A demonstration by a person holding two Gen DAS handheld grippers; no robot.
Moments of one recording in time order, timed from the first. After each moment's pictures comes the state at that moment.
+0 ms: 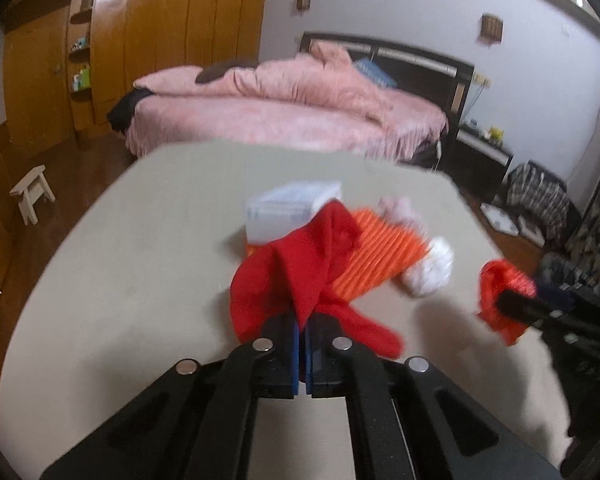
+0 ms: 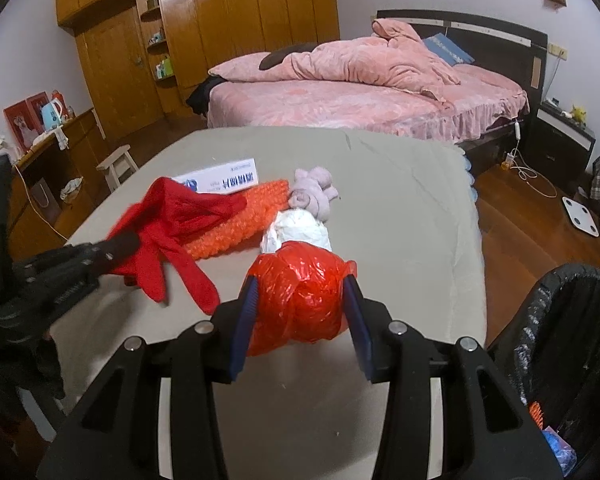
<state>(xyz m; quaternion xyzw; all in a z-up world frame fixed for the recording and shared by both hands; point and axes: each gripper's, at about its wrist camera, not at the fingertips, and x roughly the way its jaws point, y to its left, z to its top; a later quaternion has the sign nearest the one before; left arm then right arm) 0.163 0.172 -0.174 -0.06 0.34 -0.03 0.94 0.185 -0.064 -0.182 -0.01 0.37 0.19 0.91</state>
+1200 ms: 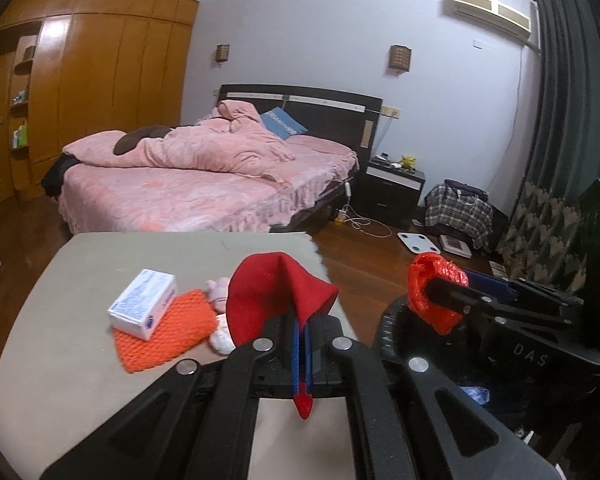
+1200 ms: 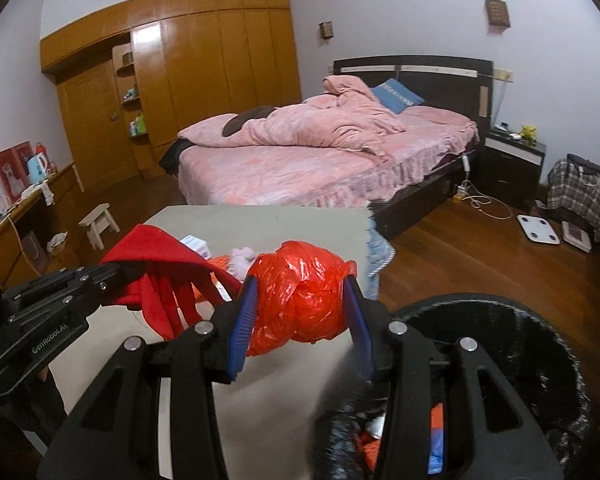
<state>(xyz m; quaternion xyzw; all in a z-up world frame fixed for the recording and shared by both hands) 0.122 0.034 -0.075 -0.04 0.26 -0.16 0.95 0.122 -0.181 -0.085 0.02 0.29 0.12 0.95</state>
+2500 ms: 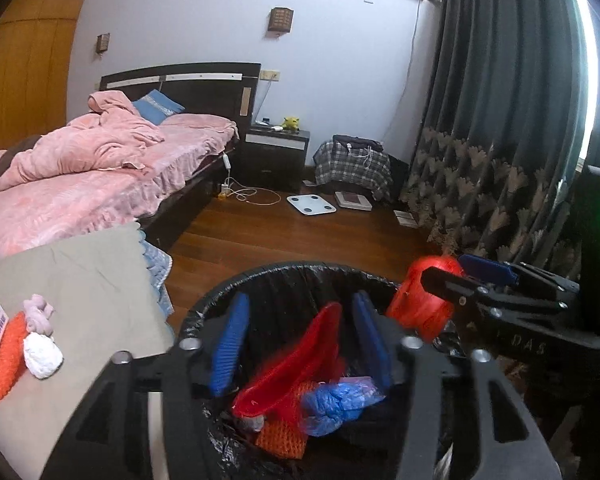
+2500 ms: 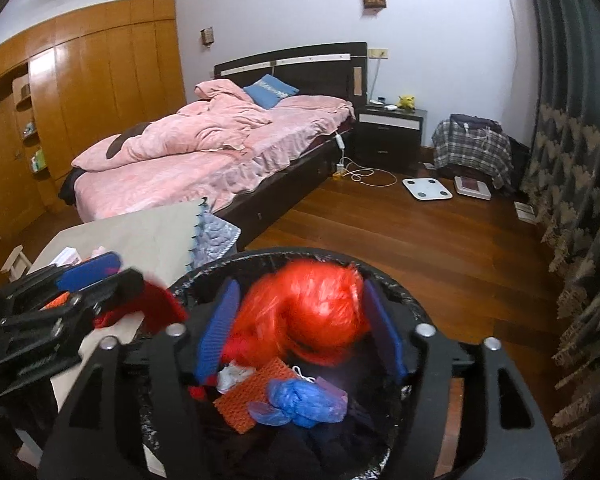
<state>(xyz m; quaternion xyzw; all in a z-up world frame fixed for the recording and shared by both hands) 0.117 -0.145 -0.098 0.02 0.28 -0.35 0.89 0.052 -0.347 -0.118 0.06 0.30 -0.08 0.95</state>
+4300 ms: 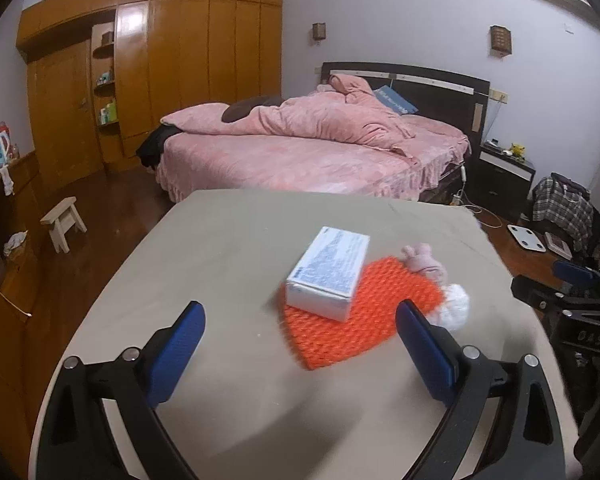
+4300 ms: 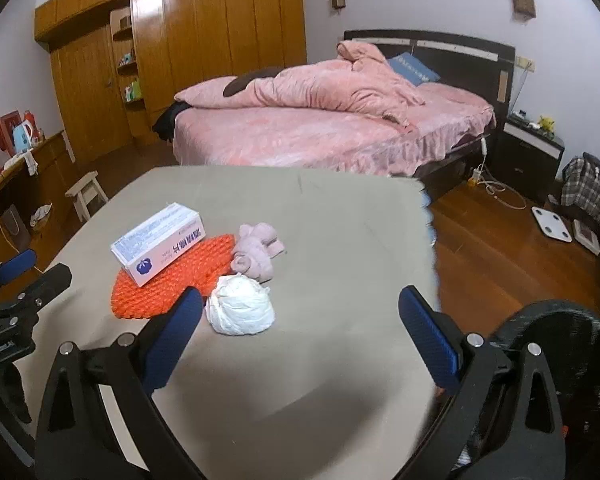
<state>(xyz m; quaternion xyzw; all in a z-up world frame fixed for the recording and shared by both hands) 0.166 0.174 -0.149 -0.02 0.30 0.04 0.95 0.233 -0.071 -0.176 -0.01 0.35 0.13 0.93</state>
